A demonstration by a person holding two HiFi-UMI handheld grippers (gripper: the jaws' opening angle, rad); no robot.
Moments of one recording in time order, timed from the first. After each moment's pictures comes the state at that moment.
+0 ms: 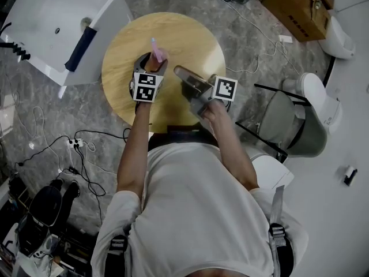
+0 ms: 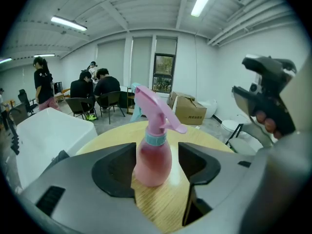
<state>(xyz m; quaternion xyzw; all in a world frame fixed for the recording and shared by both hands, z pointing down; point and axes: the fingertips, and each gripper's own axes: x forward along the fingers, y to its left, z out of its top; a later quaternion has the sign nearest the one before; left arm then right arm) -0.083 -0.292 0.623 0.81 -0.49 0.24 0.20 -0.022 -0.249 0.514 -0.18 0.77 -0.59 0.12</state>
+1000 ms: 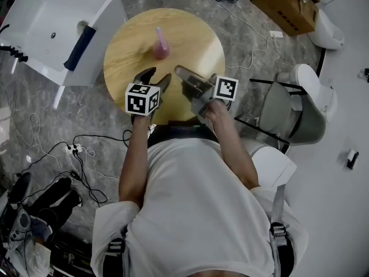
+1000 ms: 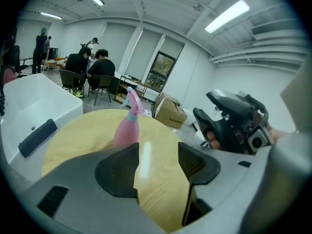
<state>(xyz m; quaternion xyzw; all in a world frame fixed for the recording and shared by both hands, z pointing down) -0.086 -0.186 0.576 0.83 -0.40 0.17 0.34 -0.045 -0.195 0.495 -0.20 0.79 -0.56 0.12</state>
